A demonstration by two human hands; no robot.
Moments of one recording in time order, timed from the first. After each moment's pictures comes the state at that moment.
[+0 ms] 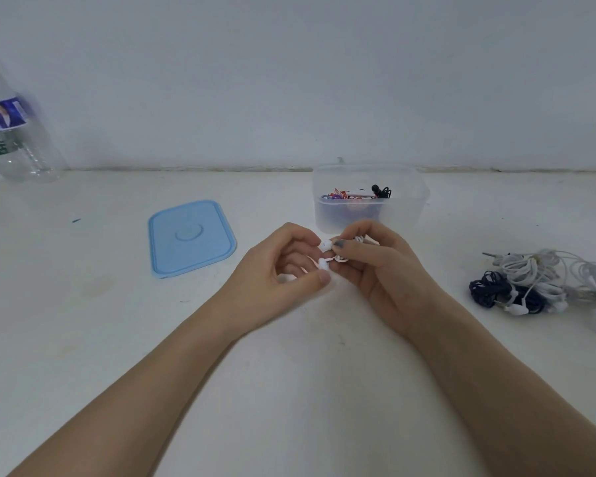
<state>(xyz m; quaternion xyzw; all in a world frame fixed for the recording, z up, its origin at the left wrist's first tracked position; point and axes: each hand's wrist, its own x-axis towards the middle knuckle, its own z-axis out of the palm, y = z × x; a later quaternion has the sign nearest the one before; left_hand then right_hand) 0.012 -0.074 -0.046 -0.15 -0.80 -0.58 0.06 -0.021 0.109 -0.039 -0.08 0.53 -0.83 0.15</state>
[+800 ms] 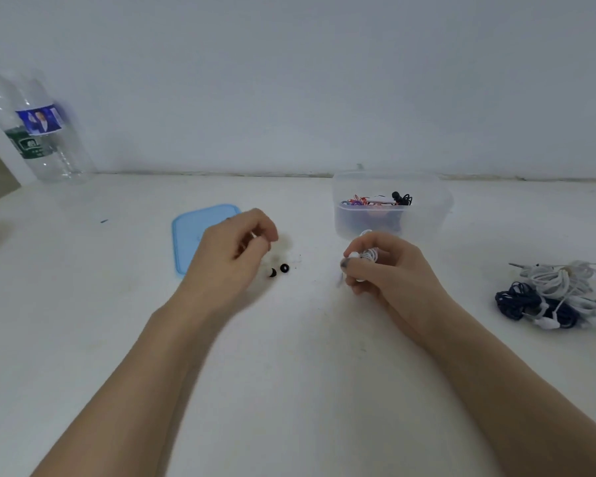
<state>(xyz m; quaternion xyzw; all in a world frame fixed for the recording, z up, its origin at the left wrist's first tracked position) 0.014 -0.128 -0.027 -0.05 -0.88 -0.42 0.19 -0.020 0.101 -0.044 -0.14 0.67 -0.72 0.08</state>
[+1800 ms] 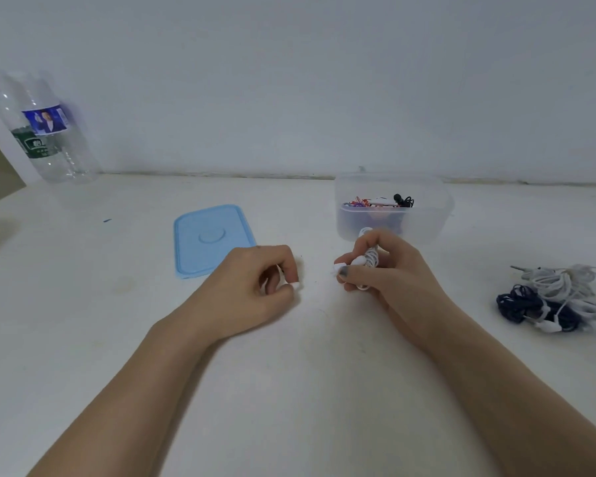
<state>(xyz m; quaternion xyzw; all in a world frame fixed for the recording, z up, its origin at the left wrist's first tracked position) 0.025 -0.127 -0.041 -0.17 -0.92 -0.33 0.12 -0.015 0.100 -0.039 -0.14 0.67 -0.73 0.09</state>
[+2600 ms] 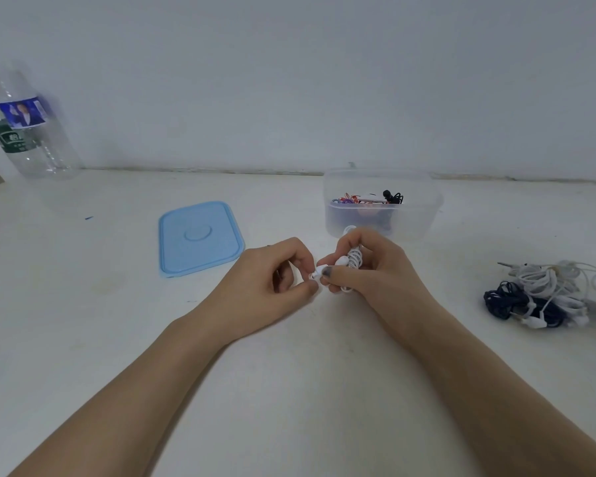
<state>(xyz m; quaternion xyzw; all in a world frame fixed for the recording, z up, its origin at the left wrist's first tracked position) 0.015 -0.096 -0.050 -0.18 -0.89 -0.39 0.13 -0.013 0.098 -0.039 -0.16 0.70 -0.69 0.08</state>
